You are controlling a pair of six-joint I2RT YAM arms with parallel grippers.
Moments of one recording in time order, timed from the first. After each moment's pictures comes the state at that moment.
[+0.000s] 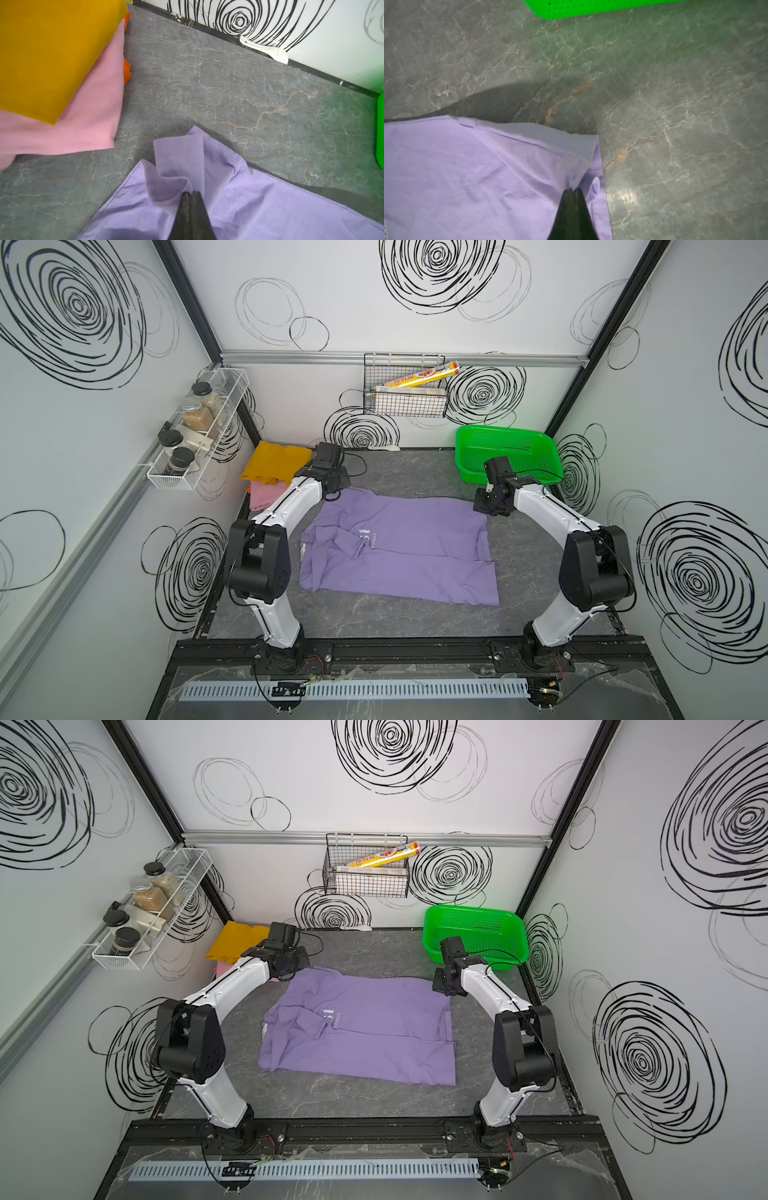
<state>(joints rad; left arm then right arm) -0.17 1.74 1.38 -0.50 -0.12 -0.47 0.24 1.66 1.24 -0.72 0.09 0.45</state>
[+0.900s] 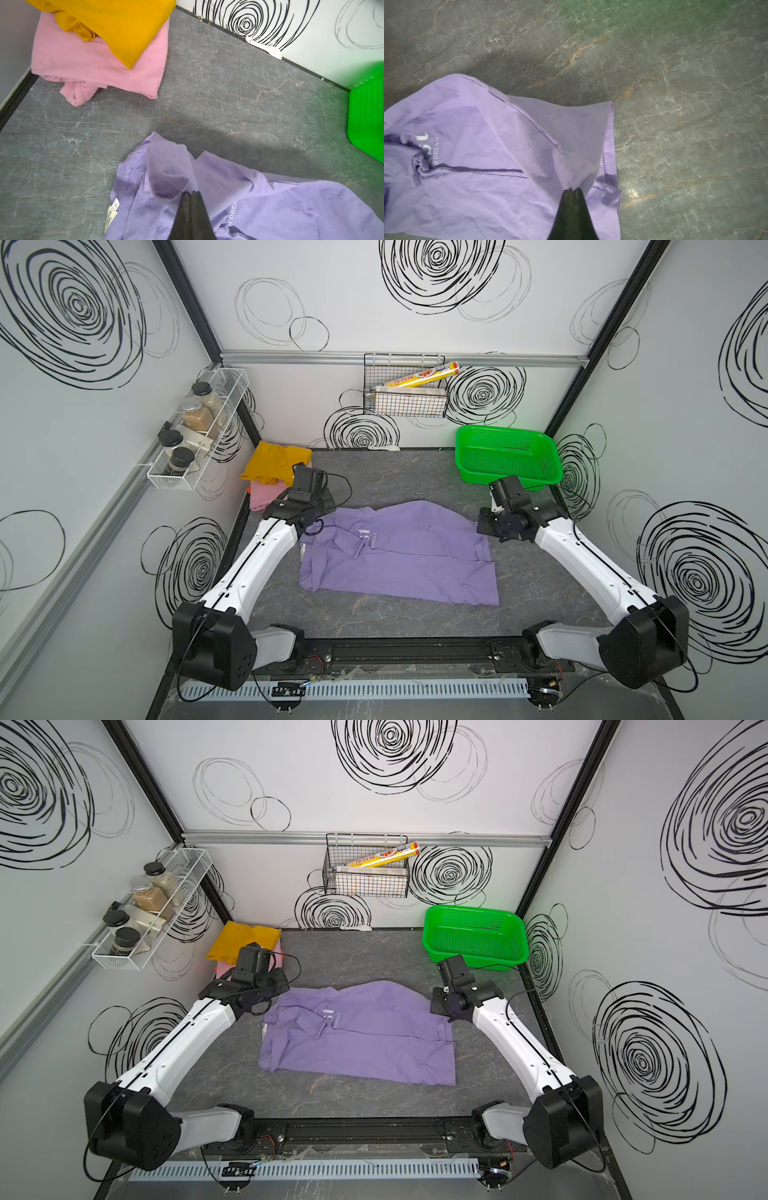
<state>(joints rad) -0.19 1.28 1.10 -0.65 -0.17 -0.54 0.37 1.24 1.08 -0.90 0.09 0.52</state>
